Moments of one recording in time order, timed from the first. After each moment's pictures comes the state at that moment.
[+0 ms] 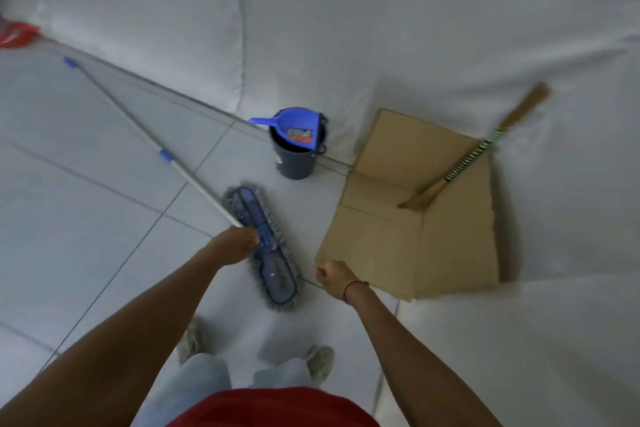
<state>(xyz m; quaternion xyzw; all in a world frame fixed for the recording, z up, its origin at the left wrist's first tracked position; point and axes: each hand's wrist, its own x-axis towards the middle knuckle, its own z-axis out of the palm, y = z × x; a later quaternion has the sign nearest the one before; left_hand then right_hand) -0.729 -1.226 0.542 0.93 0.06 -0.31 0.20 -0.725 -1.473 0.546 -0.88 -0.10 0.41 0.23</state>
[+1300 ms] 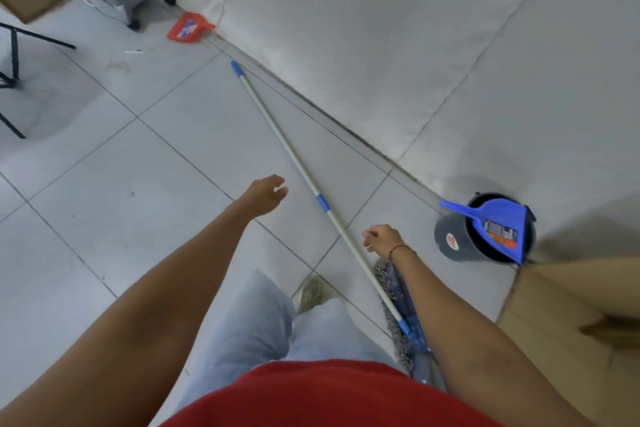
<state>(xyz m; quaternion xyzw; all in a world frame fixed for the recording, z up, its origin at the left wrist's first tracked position) -0.514 -0.519 0.537 0.86 0.28 -0.21 0.37 -0.434 -0.794 0.495 -0.86 -0.03 0.45 0.25</state>
